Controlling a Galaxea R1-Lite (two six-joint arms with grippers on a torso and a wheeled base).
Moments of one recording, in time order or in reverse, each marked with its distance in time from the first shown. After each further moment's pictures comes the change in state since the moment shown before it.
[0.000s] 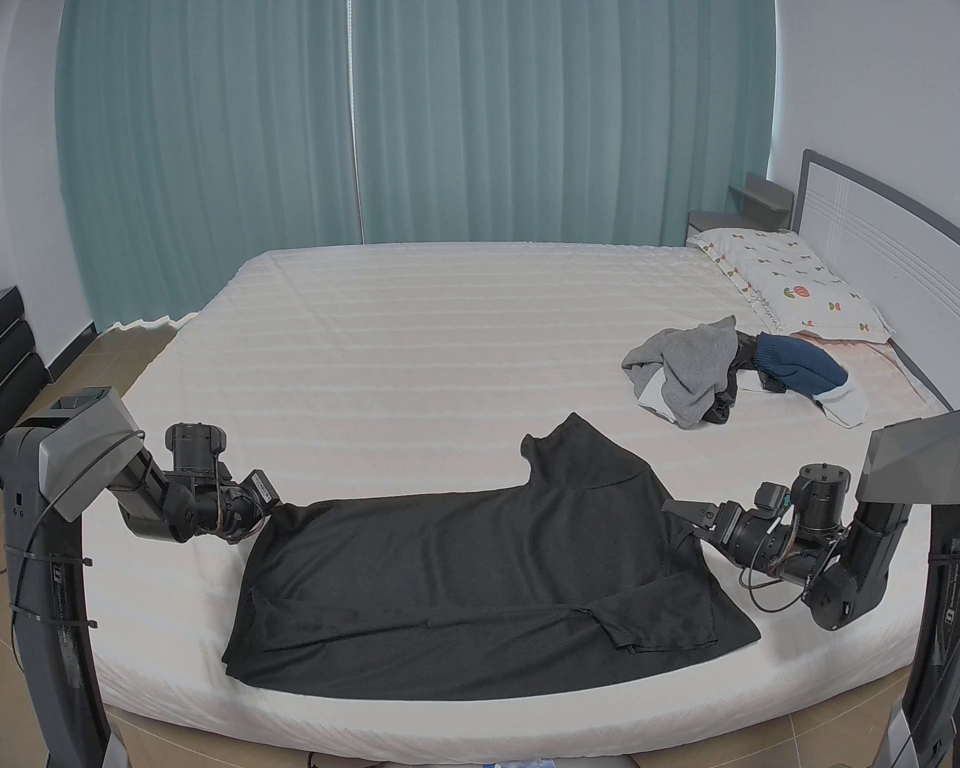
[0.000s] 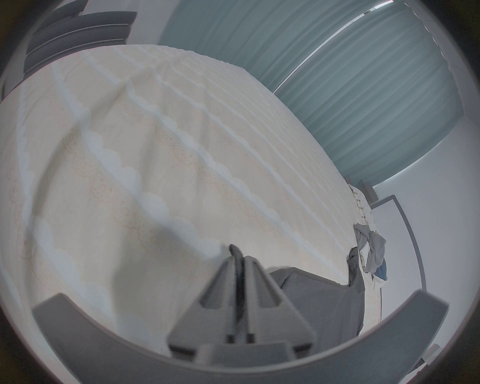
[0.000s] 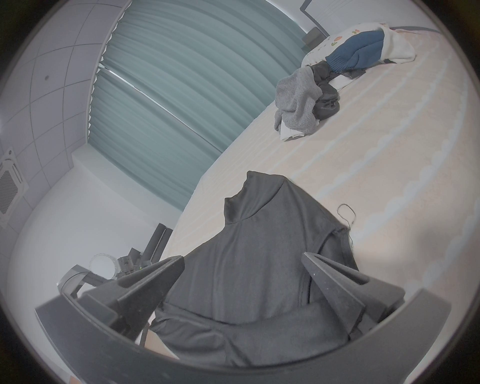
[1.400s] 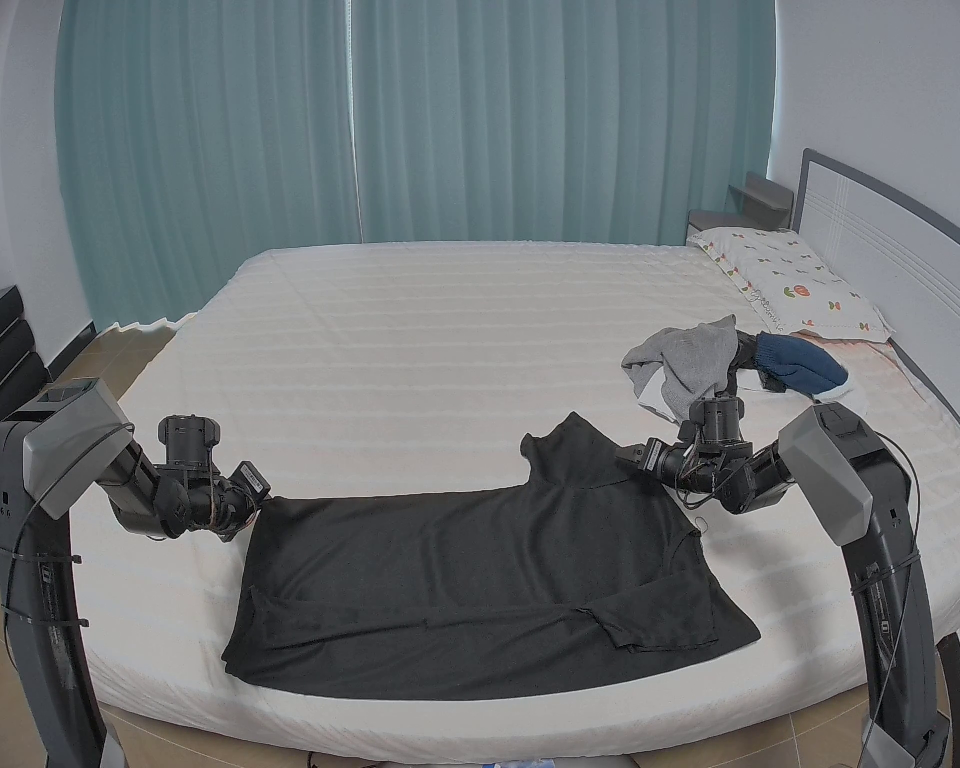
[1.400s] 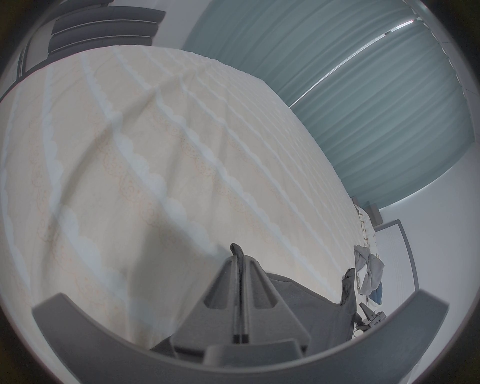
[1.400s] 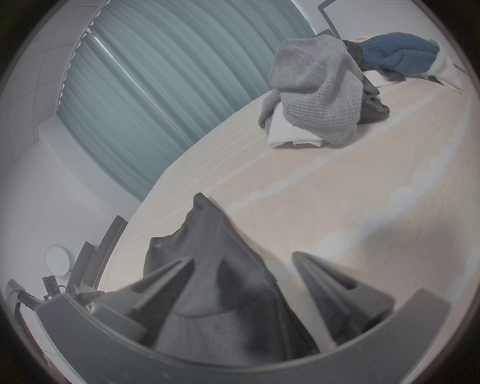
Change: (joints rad) left arm -0.002 -0.055 0.036 0.010 0.070 -0.103; right arm 0.009 0.417 -1.173 0.900 -0.147 -0.168
